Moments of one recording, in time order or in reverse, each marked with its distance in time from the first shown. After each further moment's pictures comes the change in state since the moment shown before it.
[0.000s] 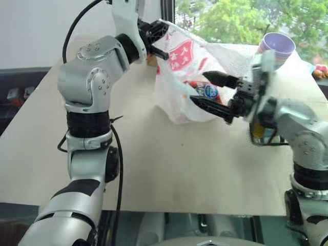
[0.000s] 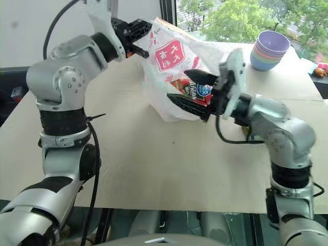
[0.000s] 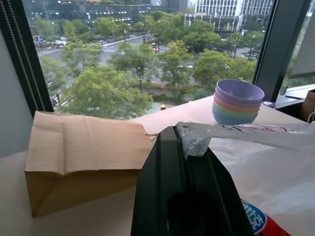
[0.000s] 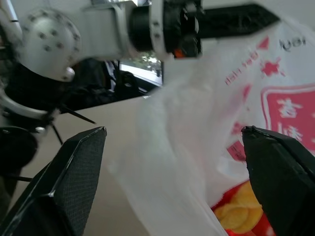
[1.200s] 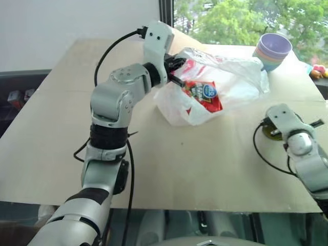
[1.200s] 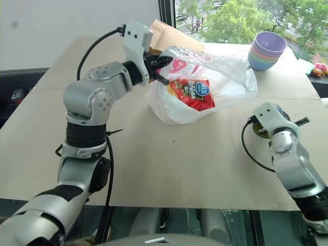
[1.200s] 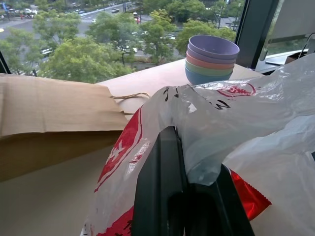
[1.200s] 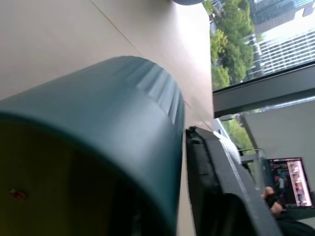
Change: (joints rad) left arm 0.075 -0.095 -0.103 0.013 0.049 -0.010 0.039; right arm 0.397 -0.318 0.274 0.051 -0.986 0.144 -0.642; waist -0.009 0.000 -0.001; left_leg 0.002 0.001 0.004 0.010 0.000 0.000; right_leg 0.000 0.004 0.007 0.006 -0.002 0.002
